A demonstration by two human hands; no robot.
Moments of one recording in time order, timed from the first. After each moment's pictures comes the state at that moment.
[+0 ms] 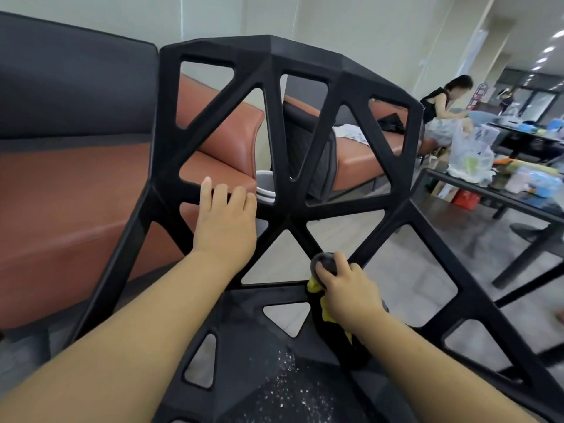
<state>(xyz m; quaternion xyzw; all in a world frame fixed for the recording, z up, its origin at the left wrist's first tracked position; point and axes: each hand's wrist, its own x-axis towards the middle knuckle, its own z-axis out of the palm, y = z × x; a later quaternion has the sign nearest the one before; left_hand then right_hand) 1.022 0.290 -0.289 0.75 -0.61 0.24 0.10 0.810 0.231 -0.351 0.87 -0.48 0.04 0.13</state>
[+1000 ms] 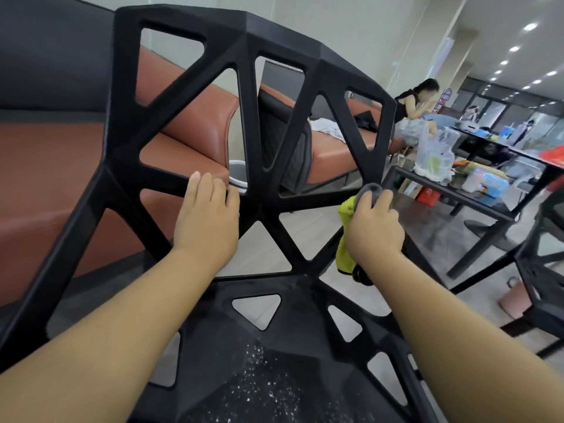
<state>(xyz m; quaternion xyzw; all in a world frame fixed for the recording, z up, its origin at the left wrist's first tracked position) 1.009 0.276 -0.305 0.75 -0.60 0.26 0.09 0.783 0.186 -0.269 0.70 -0.67 0.10 0.21</state>
